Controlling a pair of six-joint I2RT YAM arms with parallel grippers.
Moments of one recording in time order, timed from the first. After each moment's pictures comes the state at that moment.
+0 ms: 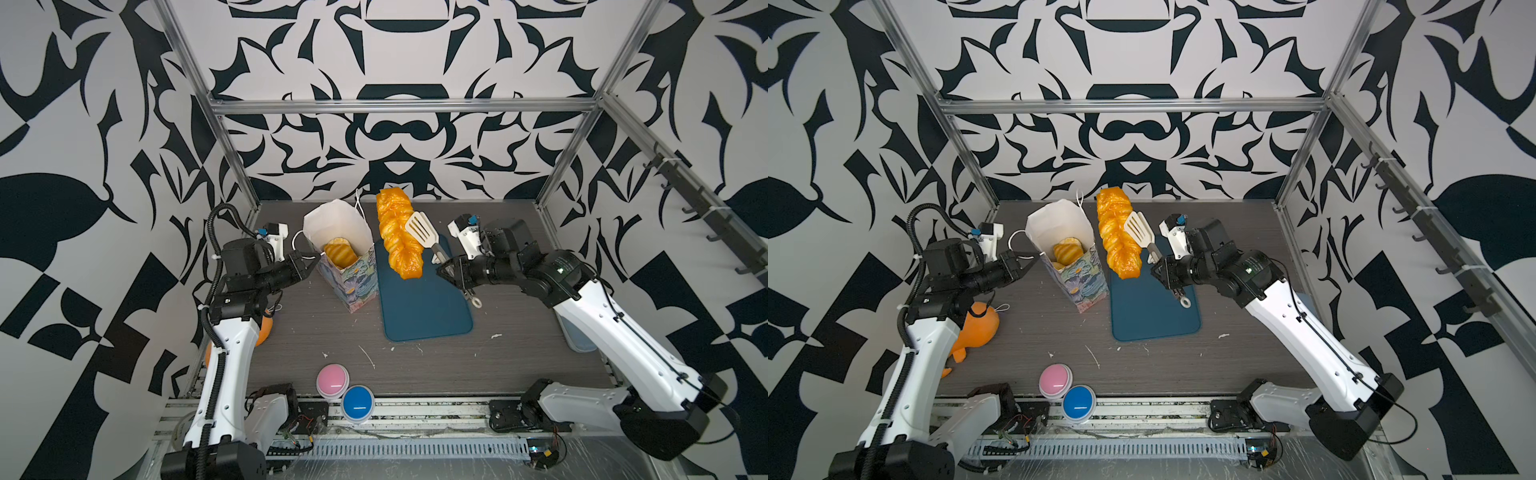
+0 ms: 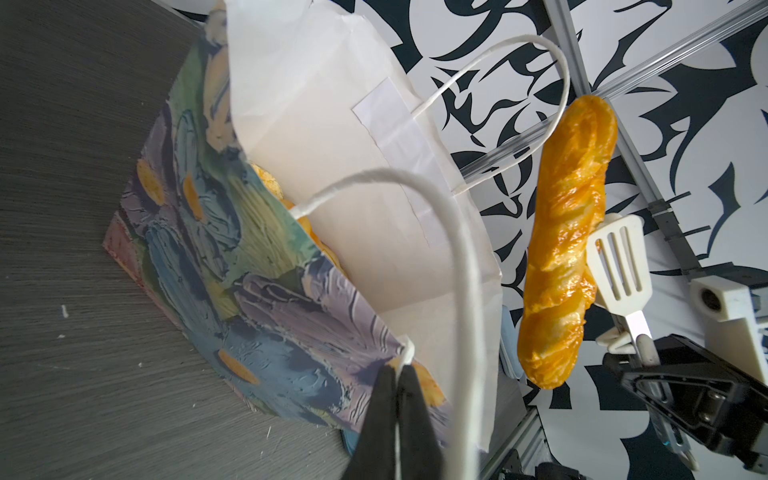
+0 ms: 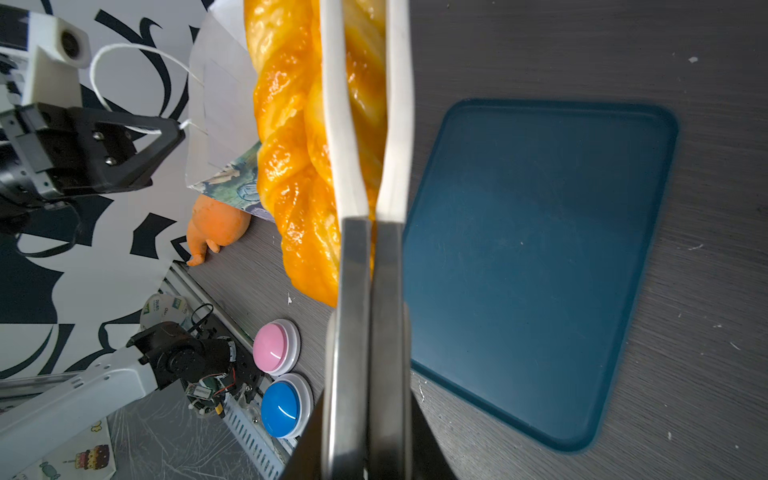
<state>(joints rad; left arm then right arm) 0.11 0.97 0.91 -0.47 0.80 -0.48 0.64 1.21 1.43 -0.92 -0.28 0.40</state>
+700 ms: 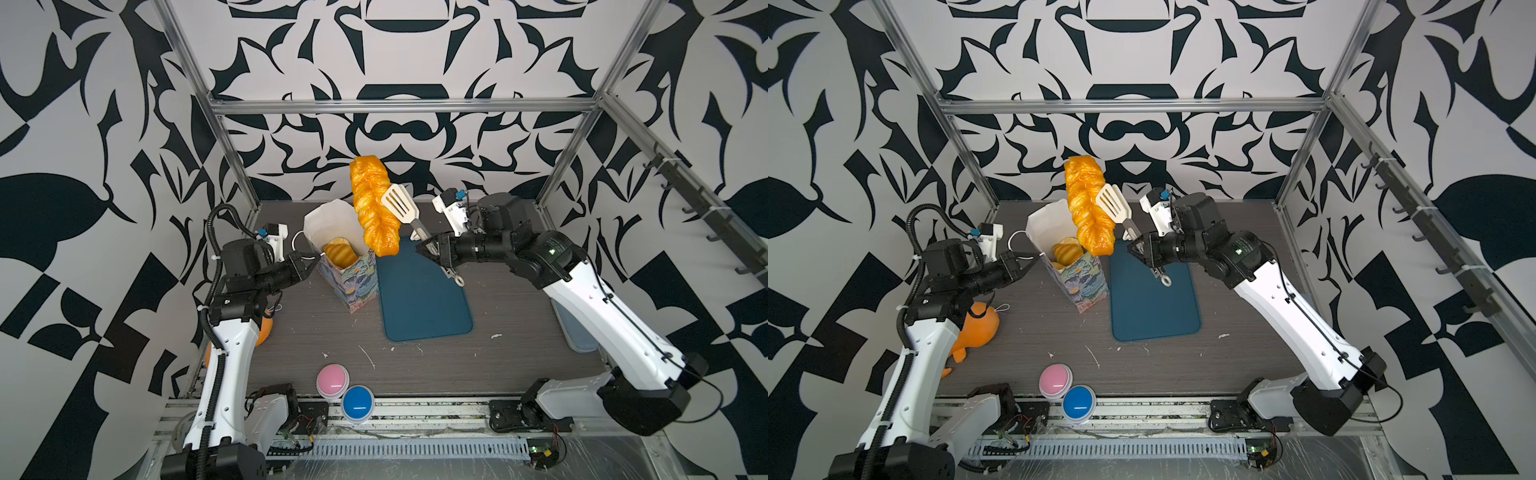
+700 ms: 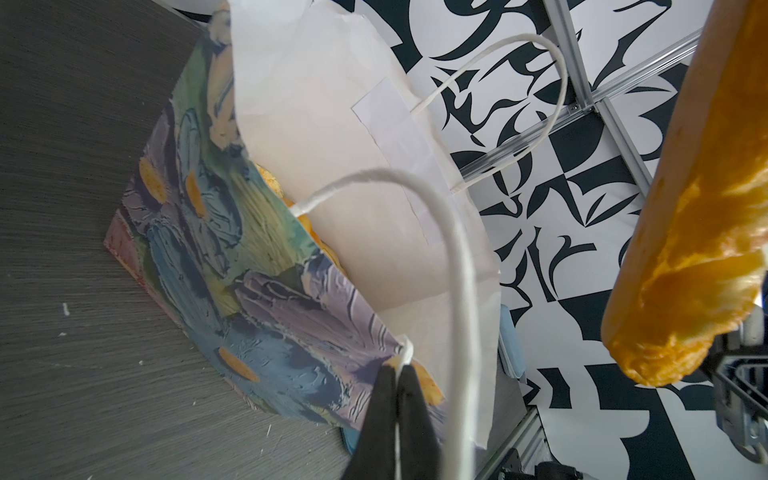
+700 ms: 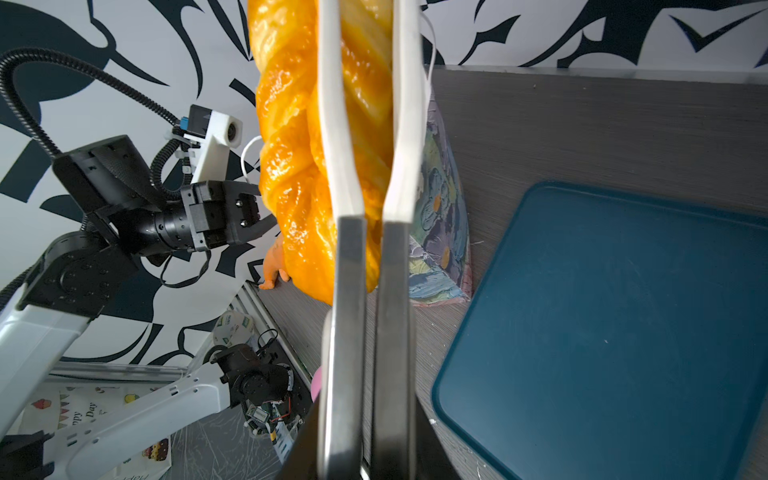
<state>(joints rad) 0.11 0.96 0.91 -0.48 0.80 -0.47 0.67 1.36 1.63 -0.81 -0.40 0.42</state>
